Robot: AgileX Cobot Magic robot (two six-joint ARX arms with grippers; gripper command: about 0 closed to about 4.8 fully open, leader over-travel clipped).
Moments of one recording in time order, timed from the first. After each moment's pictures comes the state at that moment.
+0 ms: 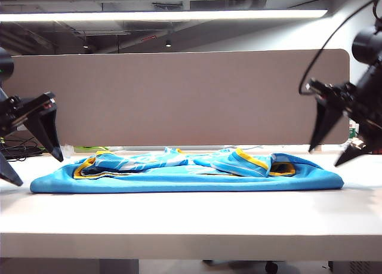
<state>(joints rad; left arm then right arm) 0.07 1.78 1.15 -0.64 0.53 0.03 -0.01 1.75 1.17 -0.56 -0.47 0.17</state>
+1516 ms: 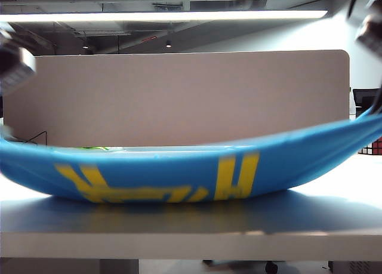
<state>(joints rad) -0.06 1.22 0.87 -1.01 0.49 0.10 0.03 1.08 0.81 -0.86 -0.54 0.06</state>
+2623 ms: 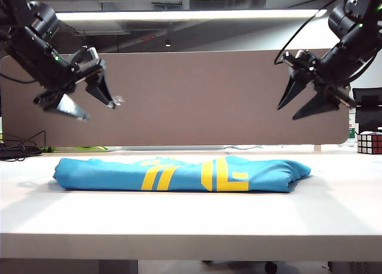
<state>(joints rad) -0.05 1.87 1.45 -0.26 0.47 -0.02 0.01 1.91 1.53 -0.42 -0.52 0.22</state>
